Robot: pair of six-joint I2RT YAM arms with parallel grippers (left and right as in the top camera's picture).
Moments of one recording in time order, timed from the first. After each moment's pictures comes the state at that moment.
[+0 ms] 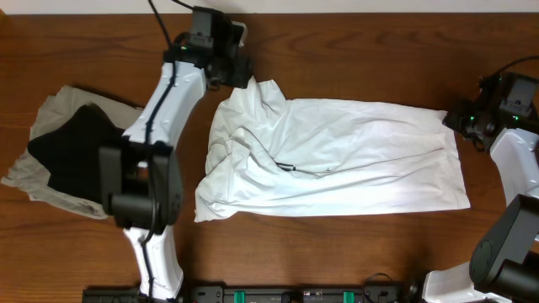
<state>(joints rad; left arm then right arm) -0.20 2.10 1.71 -0.60 0.22 0.03 -0.35 1.67 1.11 -0.43 -0.18 0.20</state>
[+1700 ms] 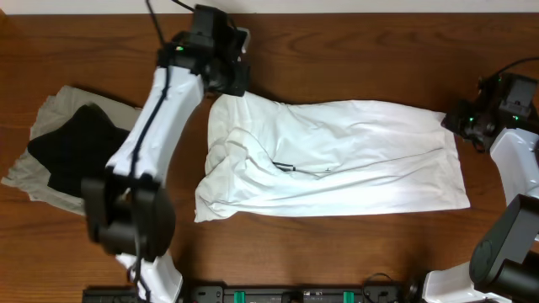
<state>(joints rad) -0.24 1.88 1.71 -0.90 0.19 0.03 -0.35 1.67 1.11 -0.48 -0.20 0.21</state>
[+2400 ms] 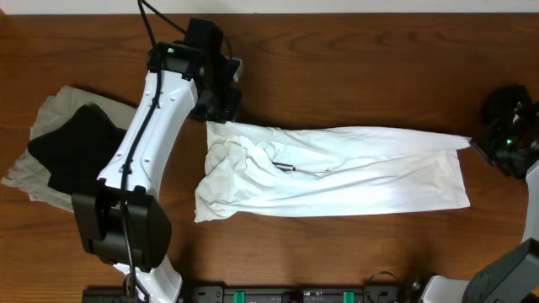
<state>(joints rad) -0.24 1.85 1.71 -1.24 0.18 0.03 -0.56 1.50 1.11 -0.76 -0.35 0.26</state>
